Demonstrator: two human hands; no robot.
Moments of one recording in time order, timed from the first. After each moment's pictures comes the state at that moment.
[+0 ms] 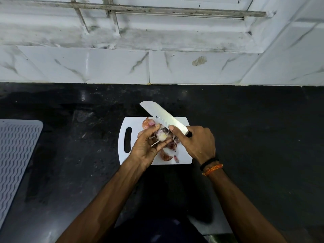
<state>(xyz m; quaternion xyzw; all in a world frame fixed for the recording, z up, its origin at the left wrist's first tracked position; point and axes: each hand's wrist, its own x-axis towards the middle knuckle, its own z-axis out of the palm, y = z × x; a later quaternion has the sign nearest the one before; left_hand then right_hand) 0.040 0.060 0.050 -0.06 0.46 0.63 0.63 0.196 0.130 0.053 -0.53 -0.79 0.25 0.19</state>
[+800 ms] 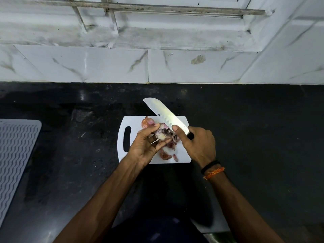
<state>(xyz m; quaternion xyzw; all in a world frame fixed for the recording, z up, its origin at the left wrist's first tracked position) 0.038 0.059 0.053 -0.05 0.44 0.62 0.65 0.201 0.121 0.056 -0.54 -0.77 0.25 0.22</state>
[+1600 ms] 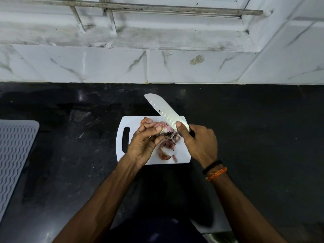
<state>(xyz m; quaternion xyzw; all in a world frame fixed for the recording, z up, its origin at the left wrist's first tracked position) 0.030 0.062 0.037 0.05 0.39 0.65 0.65 0.202 0.124 0.067 -0.57 -0.75 0.27 0.20</state>
